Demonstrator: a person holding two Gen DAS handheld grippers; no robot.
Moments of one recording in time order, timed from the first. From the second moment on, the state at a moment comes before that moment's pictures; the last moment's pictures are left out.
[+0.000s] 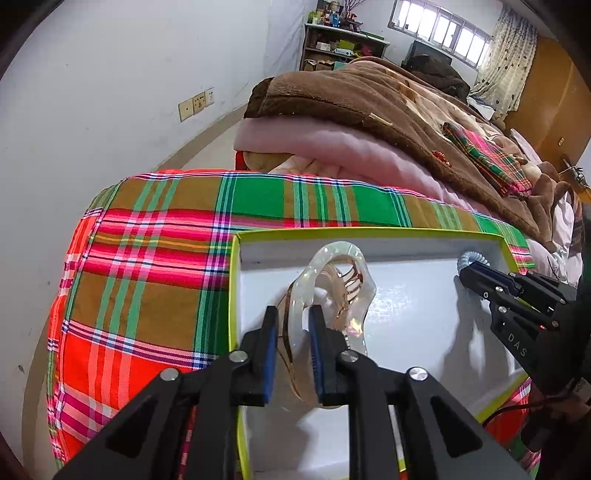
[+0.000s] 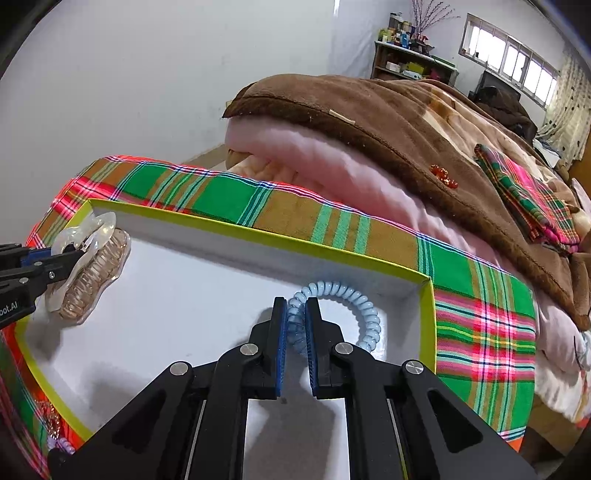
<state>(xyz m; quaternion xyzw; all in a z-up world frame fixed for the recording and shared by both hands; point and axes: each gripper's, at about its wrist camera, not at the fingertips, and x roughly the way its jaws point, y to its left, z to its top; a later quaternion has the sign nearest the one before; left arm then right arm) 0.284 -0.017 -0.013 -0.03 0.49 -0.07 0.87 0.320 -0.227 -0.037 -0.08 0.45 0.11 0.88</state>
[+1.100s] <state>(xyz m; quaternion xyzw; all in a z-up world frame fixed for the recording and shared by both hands) 0.214 -0.016 0.037 -0.04 0.43 -0.08 0.90 0.238 -0.239 0.033 -0.03 0.36 0.13 0.92</state>
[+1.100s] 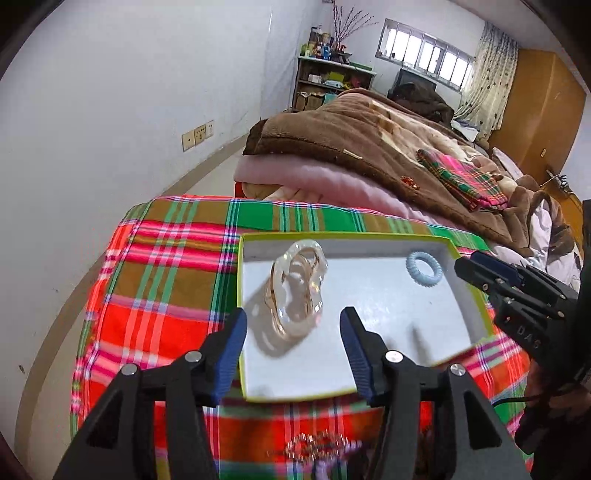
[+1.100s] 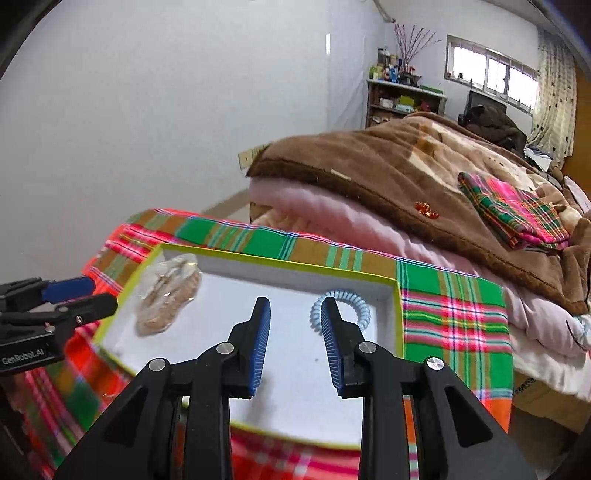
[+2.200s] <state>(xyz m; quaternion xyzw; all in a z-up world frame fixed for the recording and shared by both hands) 0.098 0.001 -0.007 -0.11 0.48 -0.14 0.86 0.076 -0.265 -0.022 -0.03 0.39 0.17 0.90</state>
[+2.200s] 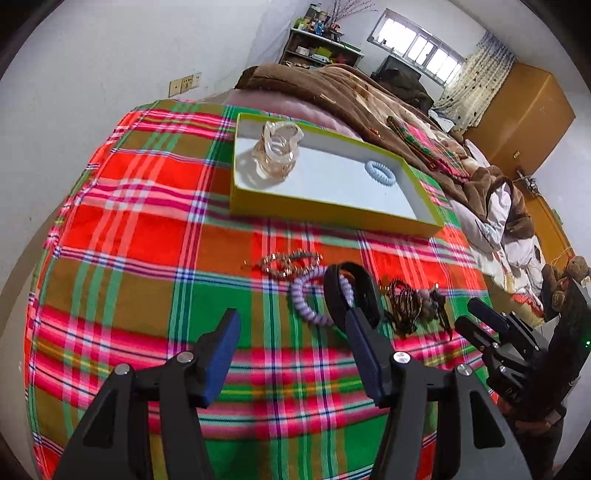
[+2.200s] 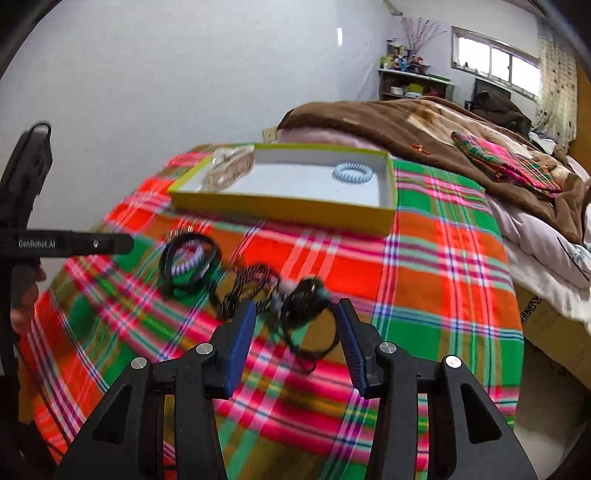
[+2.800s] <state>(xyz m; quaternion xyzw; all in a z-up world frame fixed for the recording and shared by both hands) 0.089 -0.010 -0.012 -0.10 0.49 -0.13 0.86 0.085 -0.254 -0.045 -0.07 0.41 0.18 0.89</state>
